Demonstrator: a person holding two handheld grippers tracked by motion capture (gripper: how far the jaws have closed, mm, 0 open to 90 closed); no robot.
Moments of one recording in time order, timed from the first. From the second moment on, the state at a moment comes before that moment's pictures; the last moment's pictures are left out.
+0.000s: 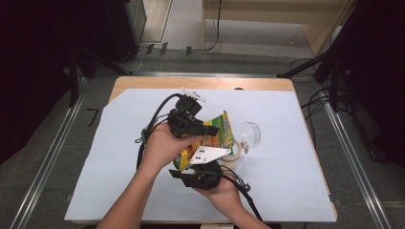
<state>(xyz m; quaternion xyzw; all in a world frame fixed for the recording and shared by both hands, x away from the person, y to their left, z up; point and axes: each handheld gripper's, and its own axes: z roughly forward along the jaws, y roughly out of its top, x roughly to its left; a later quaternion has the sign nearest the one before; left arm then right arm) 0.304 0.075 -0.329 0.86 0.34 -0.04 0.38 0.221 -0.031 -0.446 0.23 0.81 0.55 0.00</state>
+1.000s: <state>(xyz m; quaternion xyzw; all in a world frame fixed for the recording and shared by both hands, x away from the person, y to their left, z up) 0.309 0.075 -0.329 0.85 0.35 -0.03 0.39 0.228 -0.031 -0.445 0.23 0.80 0.55 -0.01</state>
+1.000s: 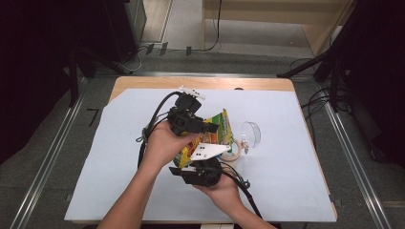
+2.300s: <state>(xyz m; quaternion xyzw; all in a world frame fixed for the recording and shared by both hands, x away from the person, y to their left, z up) 0.320 0.078 -0.334 0.84 0.36 -0.06 0.40 0.231 -0.033 -0.440 0.24 0.81 0.54 -0.02</state>
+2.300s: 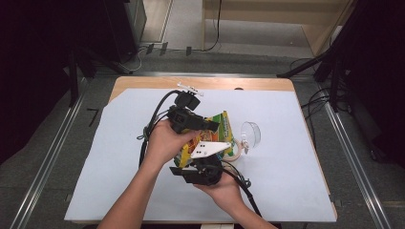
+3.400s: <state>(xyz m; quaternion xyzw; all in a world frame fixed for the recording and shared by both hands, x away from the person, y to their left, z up) 0.318 0.079 -0.331 0.84 0.36 -0.05 0.40 0.231 -0.032 -0.440 0.23 0.81 0.54 -0.02</state>
